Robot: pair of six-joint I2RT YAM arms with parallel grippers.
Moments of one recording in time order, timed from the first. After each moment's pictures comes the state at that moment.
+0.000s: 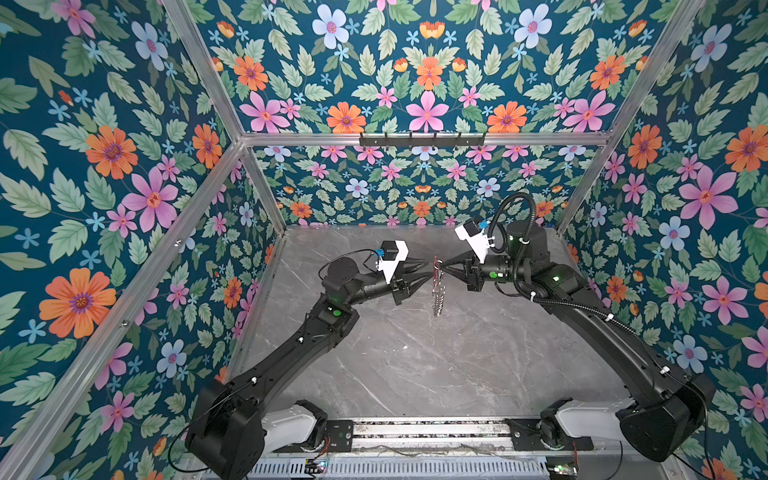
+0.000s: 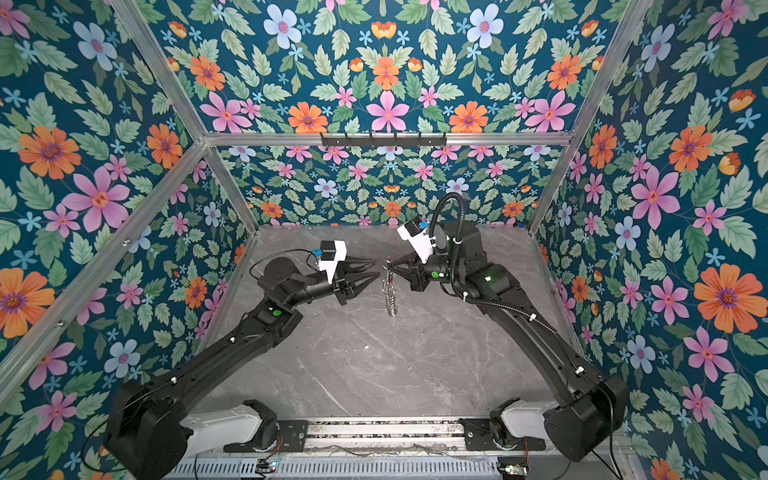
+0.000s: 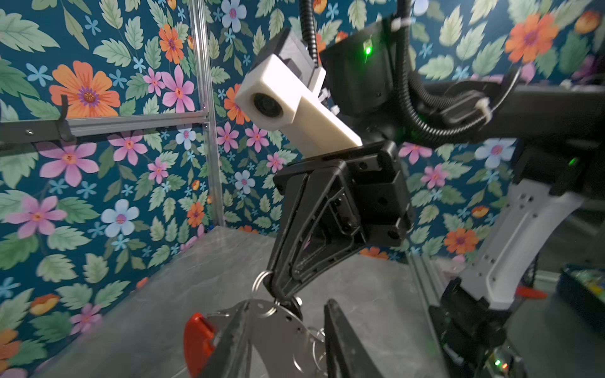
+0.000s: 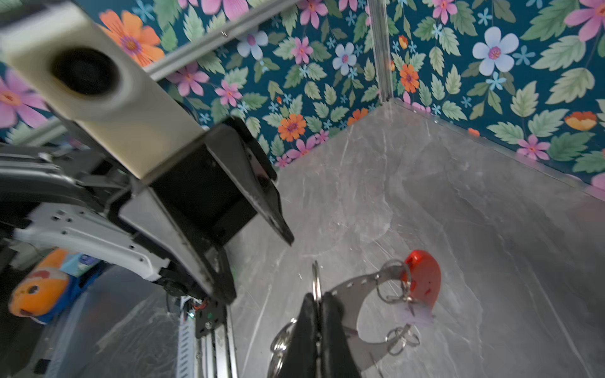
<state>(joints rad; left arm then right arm) -0.58 1.20 0.91 0.39 0.73 0.00 0.51 1.31 1.34 -0.46 -0.65 0.01</state>
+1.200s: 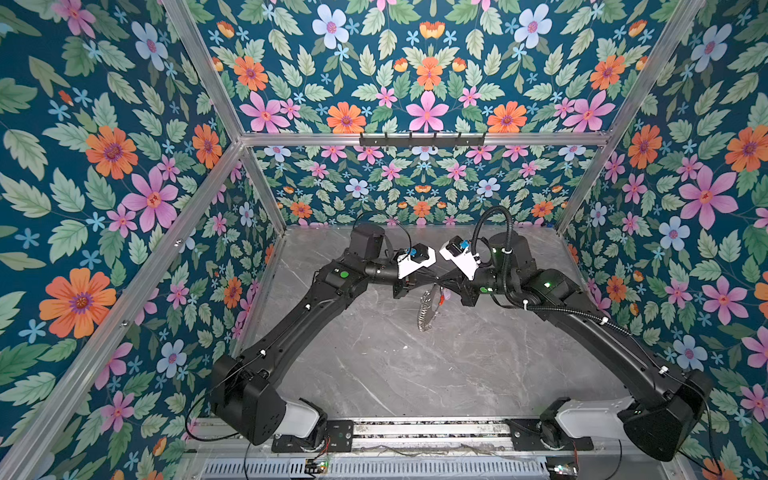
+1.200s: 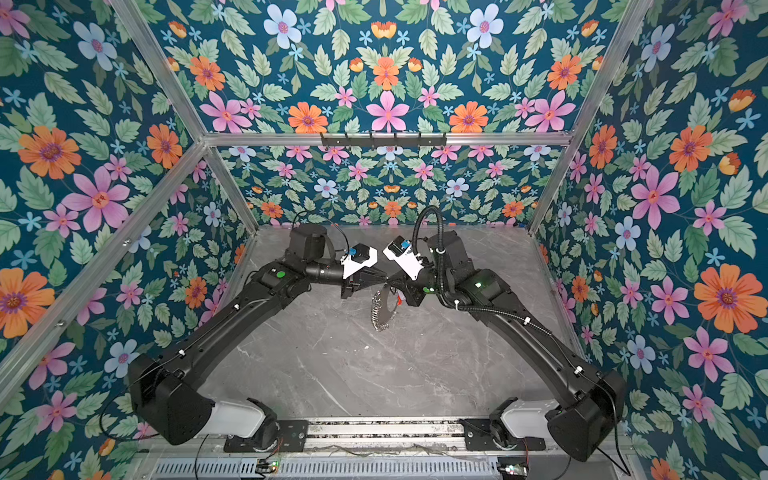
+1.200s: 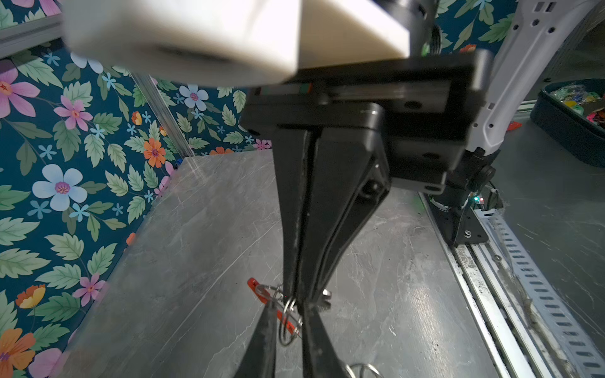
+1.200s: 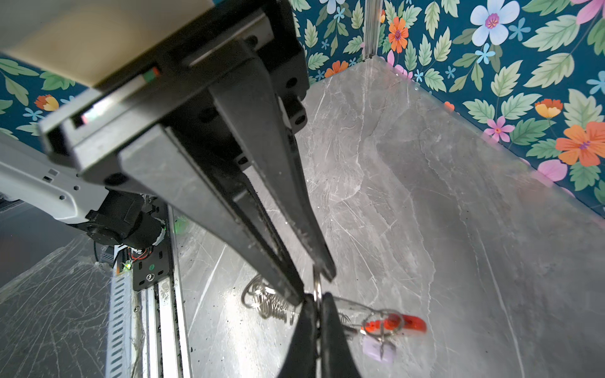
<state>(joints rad) -0.58 1.42 1.32 -0.39 0.86 0.59 0.60 1.31 1.33 -0.58 -0.48 -0.16</state>
